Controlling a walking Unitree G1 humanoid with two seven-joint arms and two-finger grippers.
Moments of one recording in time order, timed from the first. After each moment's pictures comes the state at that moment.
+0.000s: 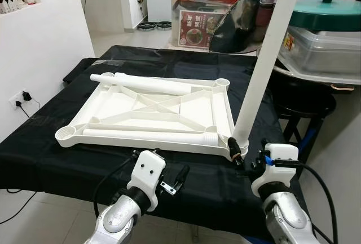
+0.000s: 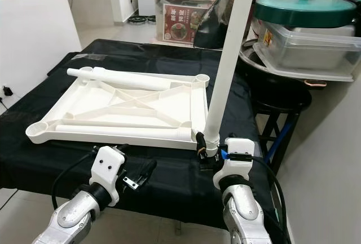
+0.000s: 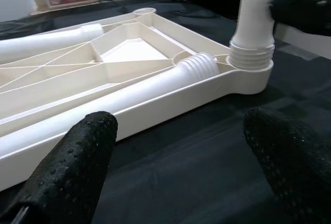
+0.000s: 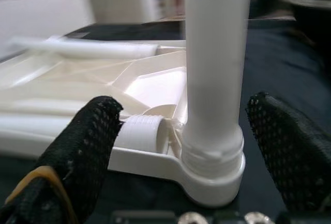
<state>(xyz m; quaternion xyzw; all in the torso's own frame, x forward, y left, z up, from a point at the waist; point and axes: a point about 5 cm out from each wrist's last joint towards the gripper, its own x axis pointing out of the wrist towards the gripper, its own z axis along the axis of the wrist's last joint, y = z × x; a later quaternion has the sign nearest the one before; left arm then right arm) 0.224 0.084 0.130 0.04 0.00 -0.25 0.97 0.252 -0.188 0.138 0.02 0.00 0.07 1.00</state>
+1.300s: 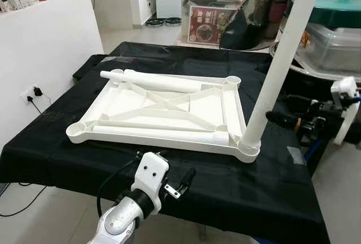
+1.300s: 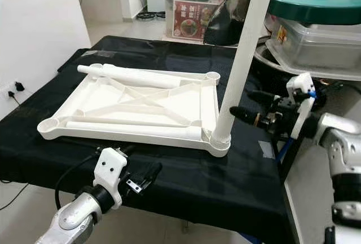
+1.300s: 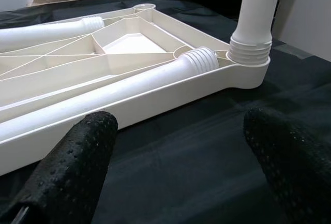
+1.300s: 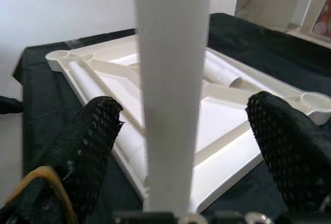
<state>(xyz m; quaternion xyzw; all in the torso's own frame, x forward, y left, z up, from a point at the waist) 0.220 0.080 0.132 0.02 0.00 -0.27 0.96 0.310 -0.306 0.247 -0.06 0.03 0.38 0.92</state>
